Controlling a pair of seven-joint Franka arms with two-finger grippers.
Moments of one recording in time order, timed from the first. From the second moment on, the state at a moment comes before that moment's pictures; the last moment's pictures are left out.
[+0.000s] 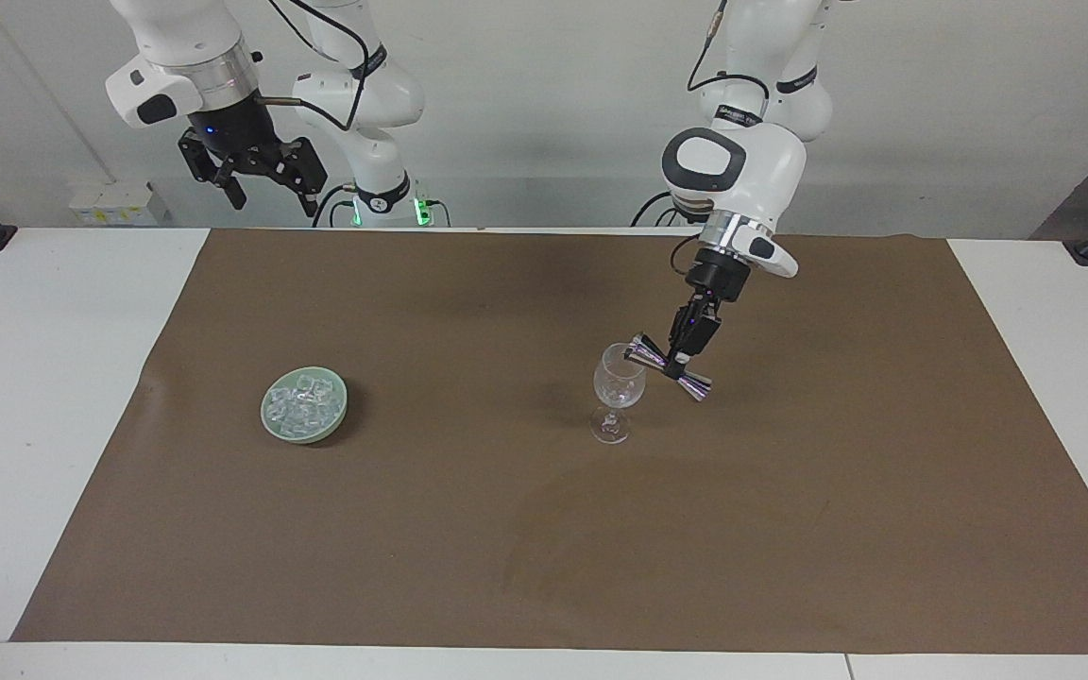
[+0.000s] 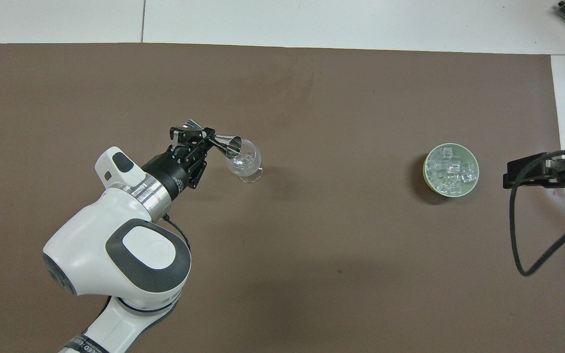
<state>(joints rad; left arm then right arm) -0.44 0.03 -0.16 -2.16 -1.50 3.14 -0.39 0.03 -0.07 0.02 -1.53 0.00 1.42 0.20</state>
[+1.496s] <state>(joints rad) -0.44 0.04 -0.16 -2.15 -1.38 3.17 -0.19 0.03 -0.07 0.02 -1.53 0.00 1.42 0.20</state>
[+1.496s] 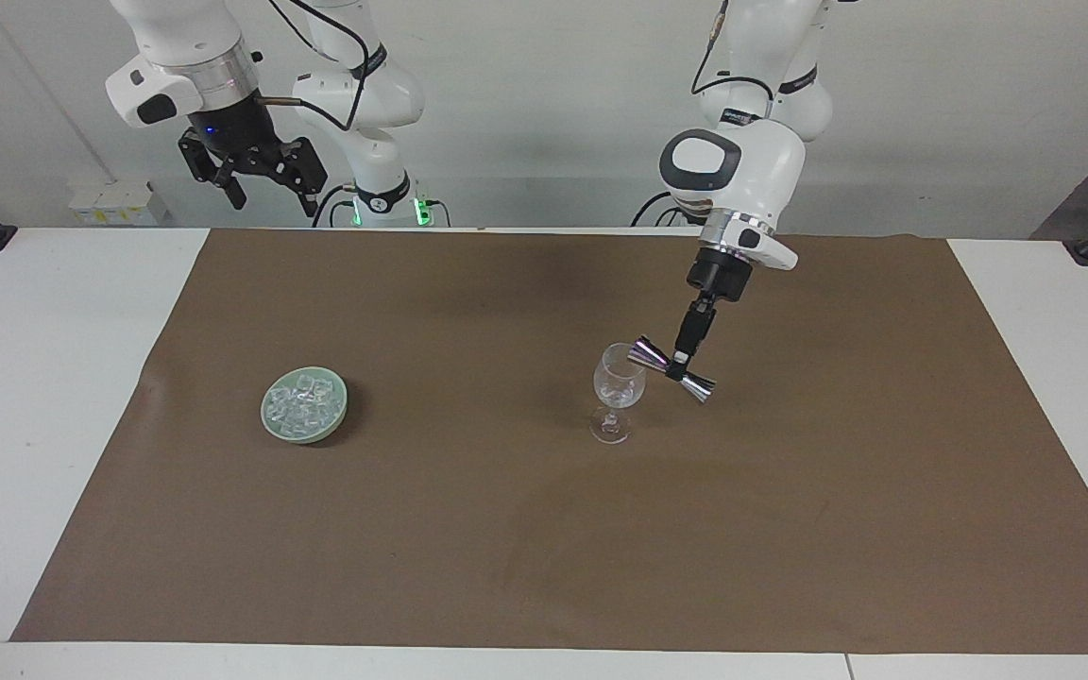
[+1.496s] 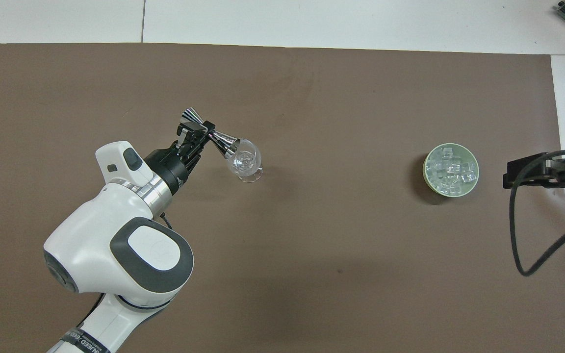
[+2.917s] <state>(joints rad) -0.47 0.05 -0.16 -2.13 -1.27 3.18 0.01 0.03 -0.07 0.02 -1.53 0.00 1.42 0.20</state>
